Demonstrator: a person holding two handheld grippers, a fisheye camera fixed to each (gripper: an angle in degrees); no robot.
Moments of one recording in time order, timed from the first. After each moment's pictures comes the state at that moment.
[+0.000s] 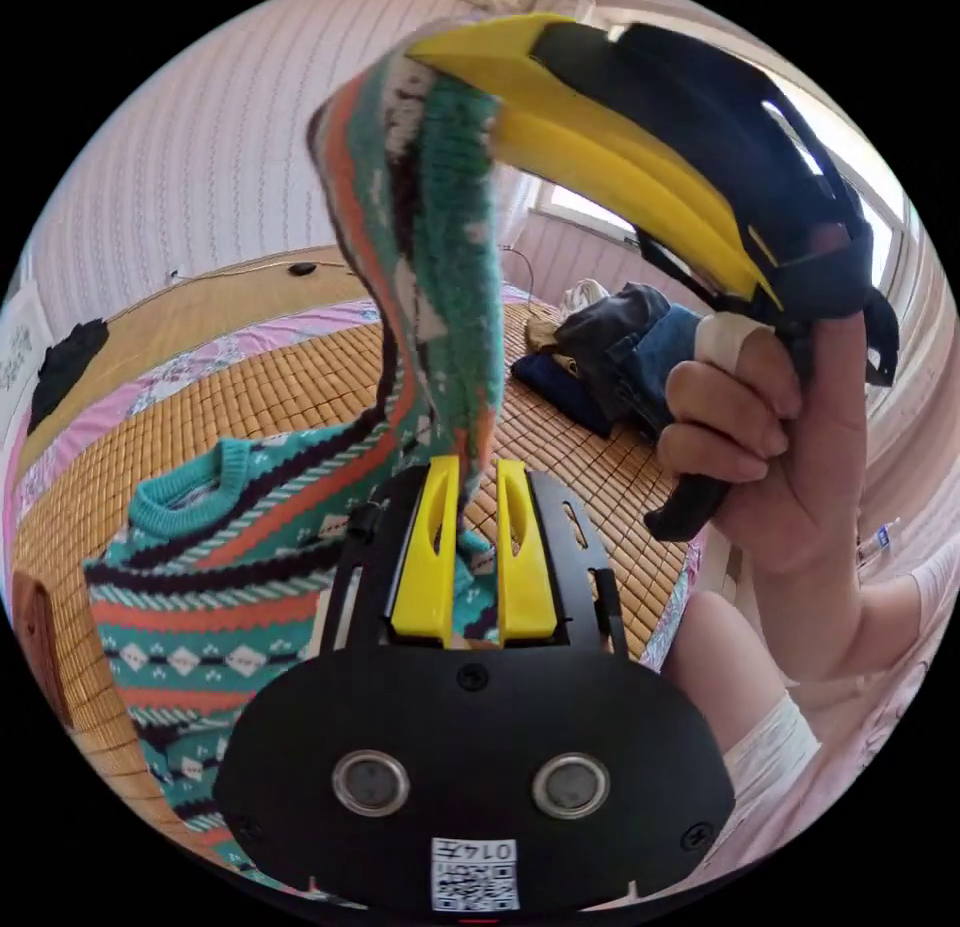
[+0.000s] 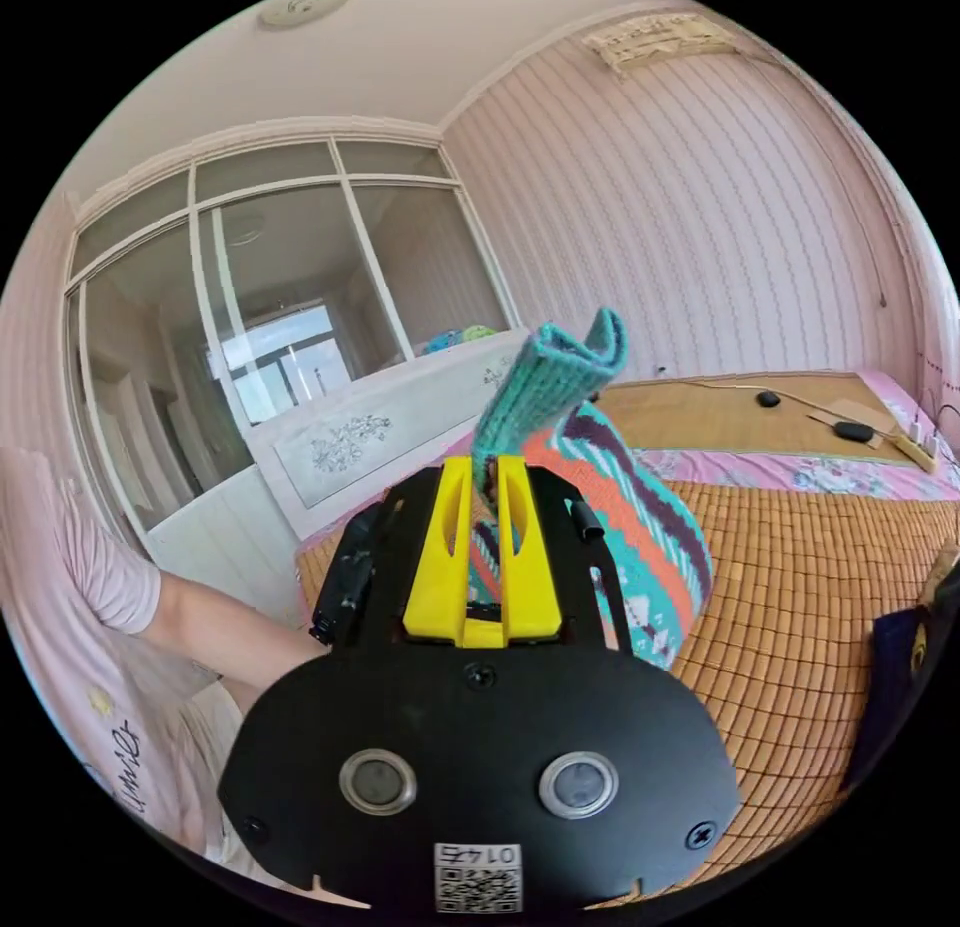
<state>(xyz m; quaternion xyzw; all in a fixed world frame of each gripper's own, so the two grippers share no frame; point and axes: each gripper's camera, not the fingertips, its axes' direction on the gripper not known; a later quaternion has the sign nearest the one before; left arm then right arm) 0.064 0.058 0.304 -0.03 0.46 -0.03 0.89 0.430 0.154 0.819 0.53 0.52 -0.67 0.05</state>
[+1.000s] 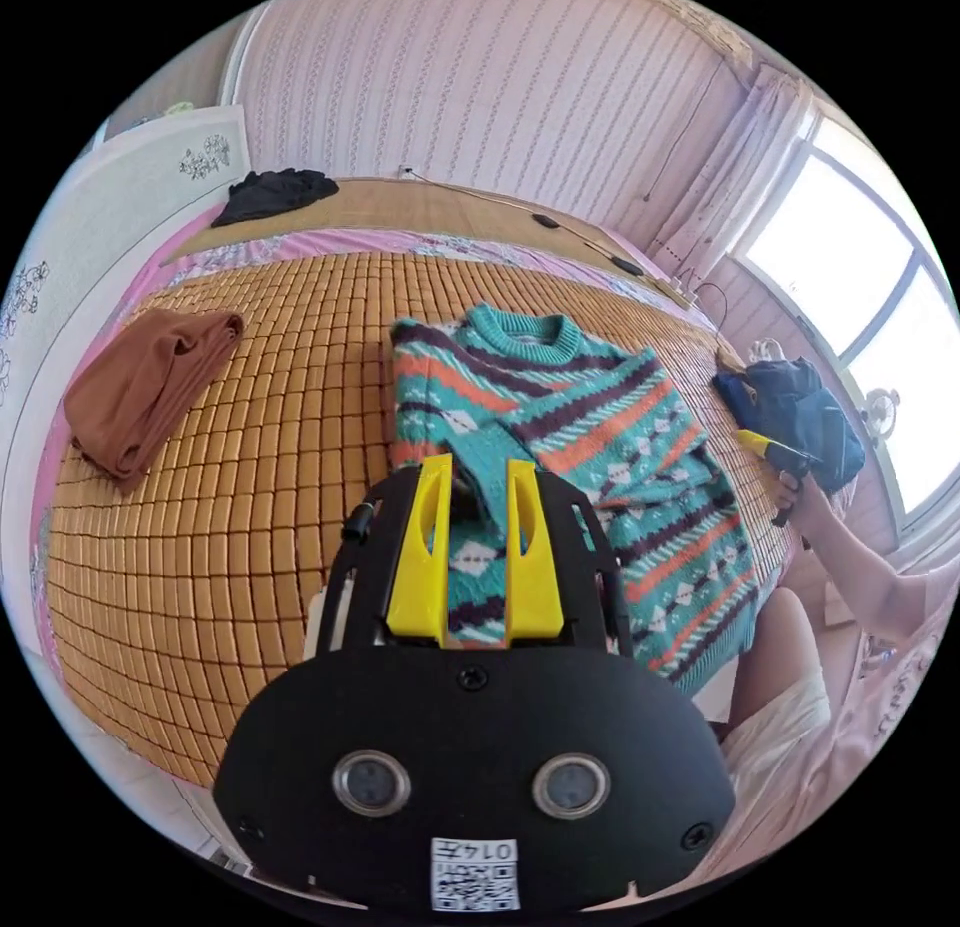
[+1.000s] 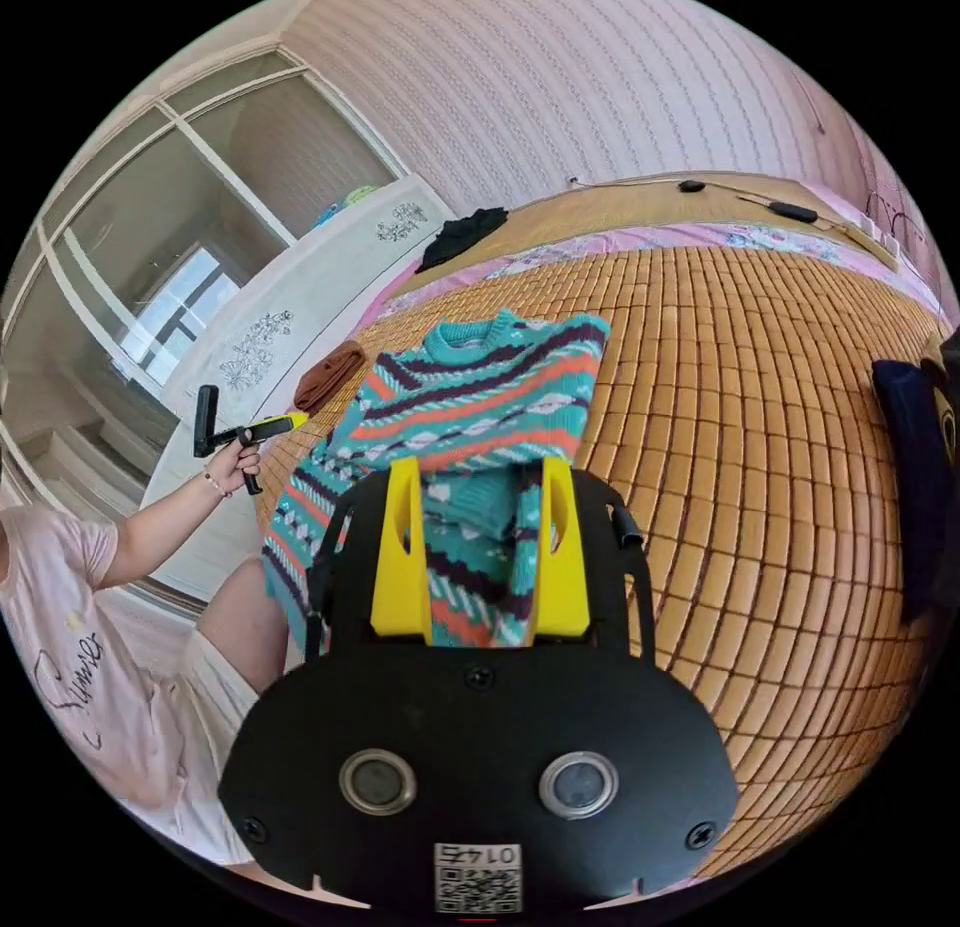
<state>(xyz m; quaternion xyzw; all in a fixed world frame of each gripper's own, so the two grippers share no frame) -0.314 0.167 0.395 -0.14 0.33 -0.19 0.91 0.364 0.091 0.676 0.65 0.56 -0.47 0.19</state>
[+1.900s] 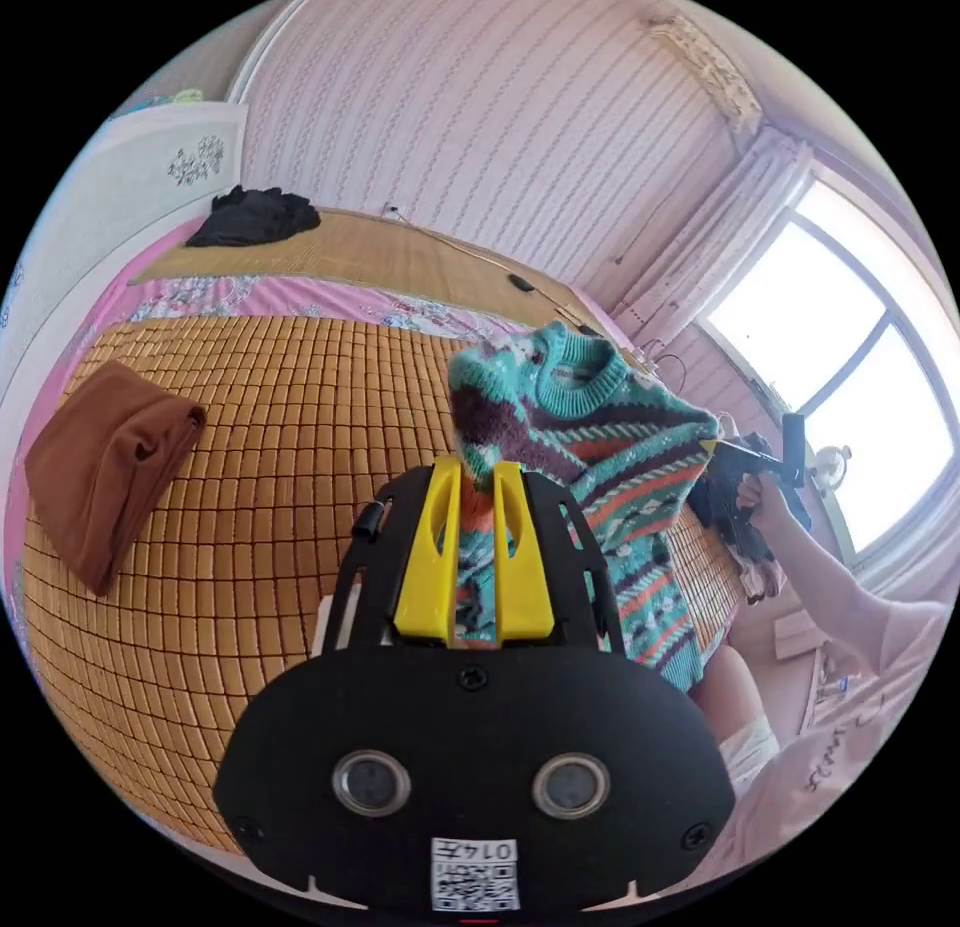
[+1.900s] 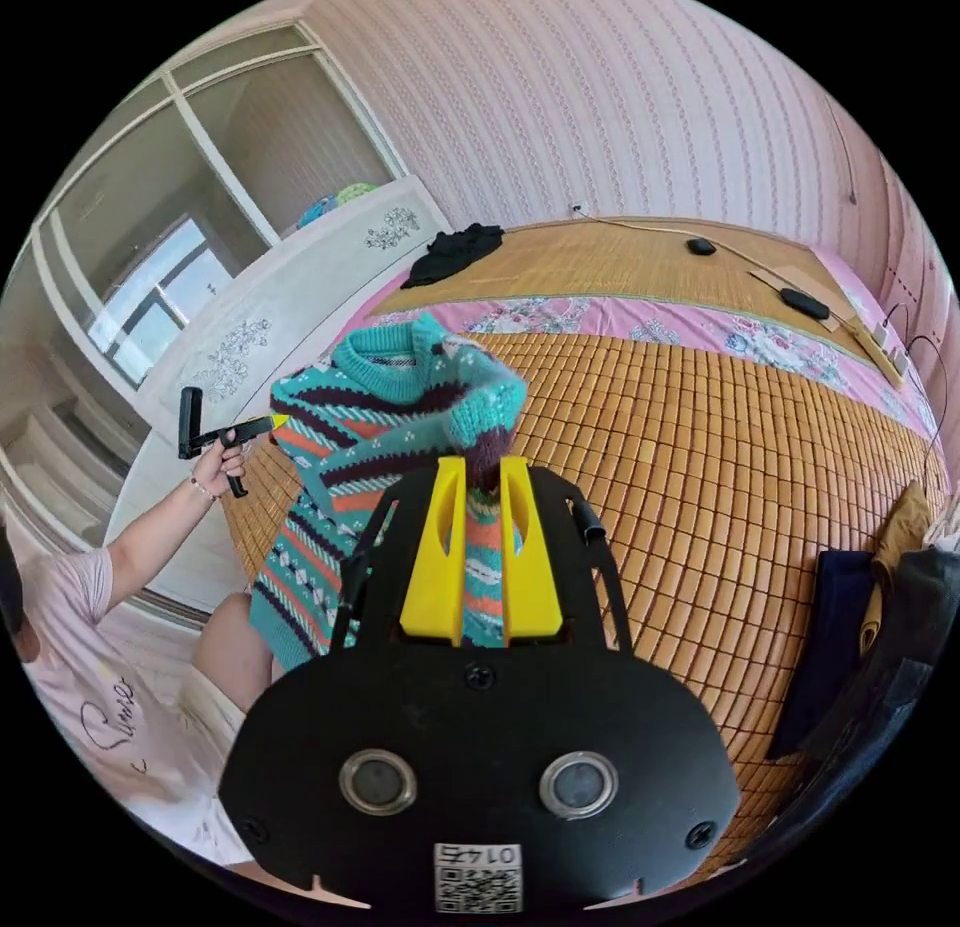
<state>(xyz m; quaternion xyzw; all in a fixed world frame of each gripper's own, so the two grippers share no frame) -0.421 0.151 0.339 -0.07 0.40 -0.20 0.89 0.273 0.067 0.763 0.63 0.61 -0.46 0.14</state>
